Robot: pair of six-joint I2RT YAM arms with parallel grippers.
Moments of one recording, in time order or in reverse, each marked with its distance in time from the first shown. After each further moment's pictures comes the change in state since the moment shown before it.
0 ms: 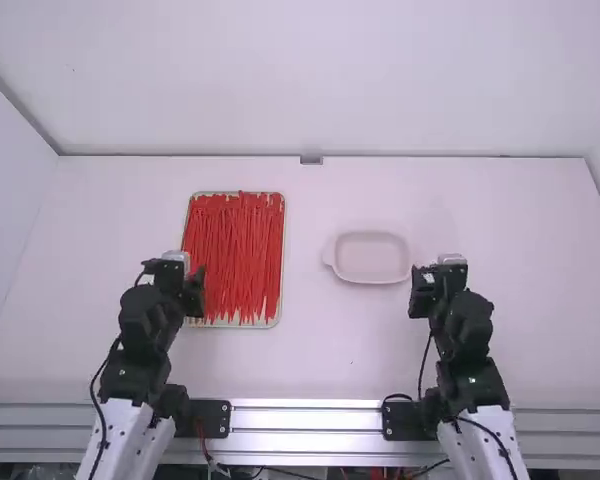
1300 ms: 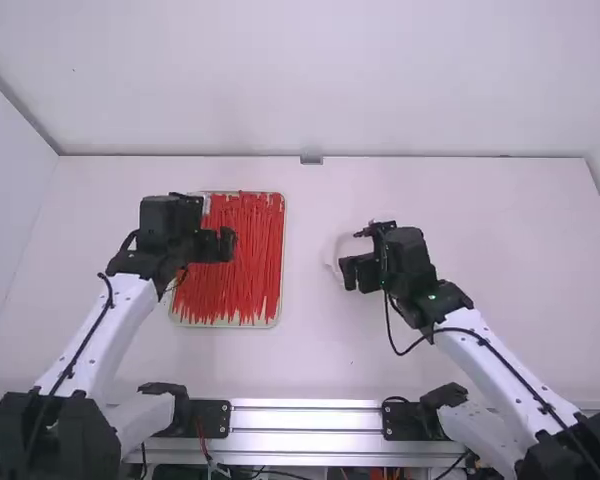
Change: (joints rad) left arm -0.004 0.721 0.573 -0.248 0.130 -0.061; right arm 0.328 0.617 0.405 -0.164 -0.048 0.146
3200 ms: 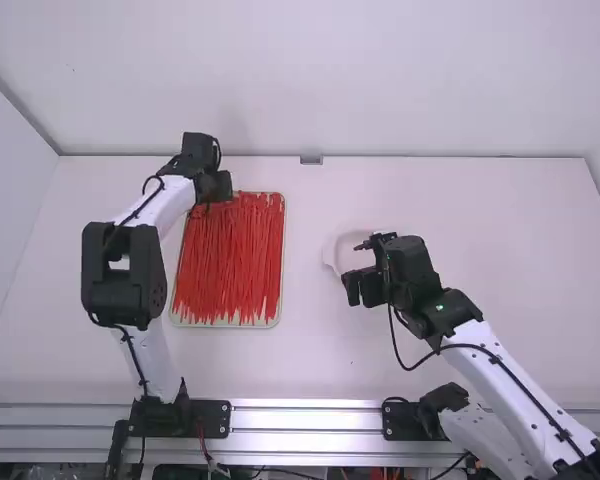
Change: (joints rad) left arm -0.003 0.781 0.603 0.010 -0.208 -0.121; right arm 0.023 -0.091 0.010 -0.175 0.006 -0.015
